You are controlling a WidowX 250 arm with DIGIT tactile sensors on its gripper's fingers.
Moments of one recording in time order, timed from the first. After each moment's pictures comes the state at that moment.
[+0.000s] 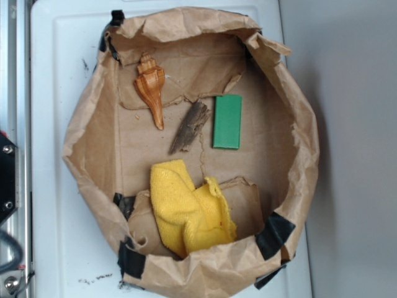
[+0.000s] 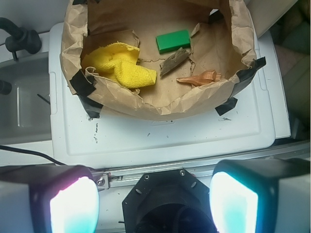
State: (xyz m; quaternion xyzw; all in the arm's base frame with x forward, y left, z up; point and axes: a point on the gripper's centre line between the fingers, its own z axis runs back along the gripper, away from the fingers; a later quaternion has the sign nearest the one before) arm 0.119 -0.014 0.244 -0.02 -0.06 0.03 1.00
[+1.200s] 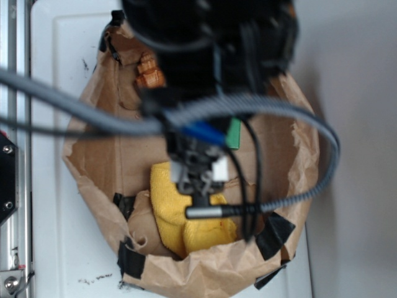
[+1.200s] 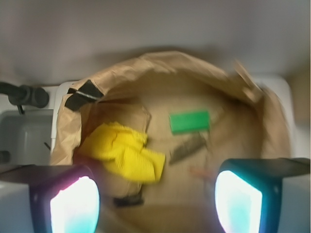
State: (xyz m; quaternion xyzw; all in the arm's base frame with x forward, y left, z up) arm 0.269 -0.003 0.208 -0.06 -0.07 -0.07 0.99
